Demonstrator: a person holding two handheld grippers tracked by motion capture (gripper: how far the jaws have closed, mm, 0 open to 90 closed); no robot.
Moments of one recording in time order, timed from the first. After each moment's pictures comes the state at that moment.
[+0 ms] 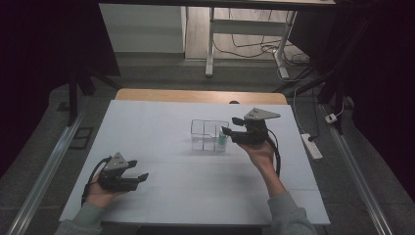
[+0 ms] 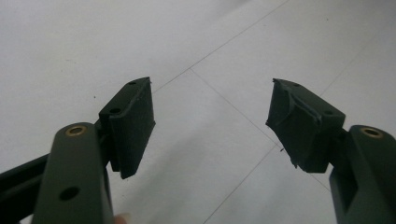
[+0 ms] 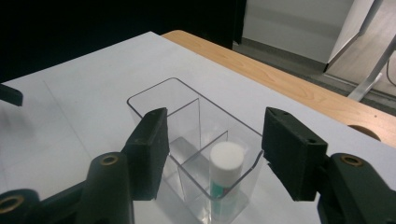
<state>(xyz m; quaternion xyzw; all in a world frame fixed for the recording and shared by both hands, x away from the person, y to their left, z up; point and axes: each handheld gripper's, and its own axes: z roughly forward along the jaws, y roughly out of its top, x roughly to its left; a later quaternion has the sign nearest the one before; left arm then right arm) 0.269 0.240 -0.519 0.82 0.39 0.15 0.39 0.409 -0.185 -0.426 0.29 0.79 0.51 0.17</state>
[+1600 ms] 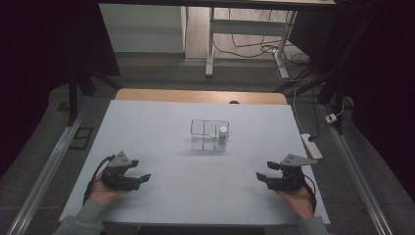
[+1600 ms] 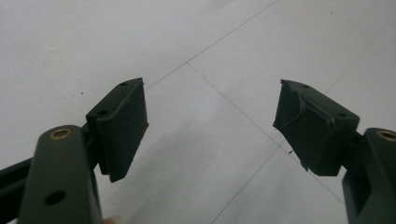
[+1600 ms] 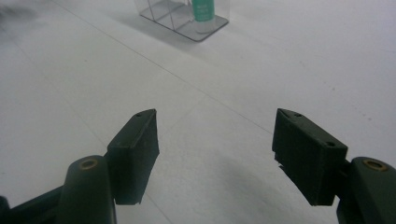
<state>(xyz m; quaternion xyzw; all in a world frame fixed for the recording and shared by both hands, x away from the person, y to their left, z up) 0.278 0.236 -0.525 0.83 0.40 0.13 0.38 0.321 -0.303 -0.501 0.35 0.82 0.44 0.14</state>
